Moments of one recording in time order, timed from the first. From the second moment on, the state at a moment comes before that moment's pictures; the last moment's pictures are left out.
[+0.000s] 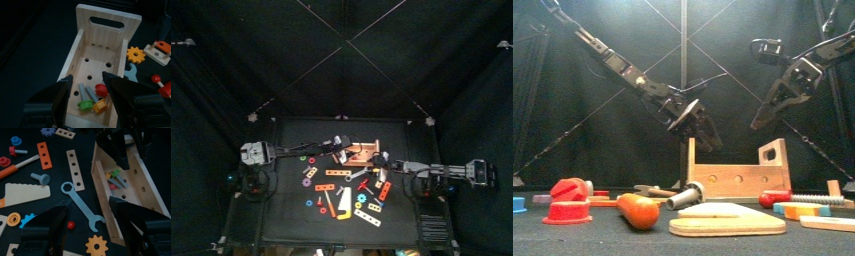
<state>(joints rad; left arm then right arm) 0.33 0.27 0.31 0.03 -0.04 0.00 -0.24 -0.54 1.02 -0.06 0.11 0.03</state>
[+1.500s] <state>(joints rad) -0.05 -0.23 1.00 -0.04 -0.26 0.00 0.24 0.00 0.74 0.10 0.27 0.03</state>
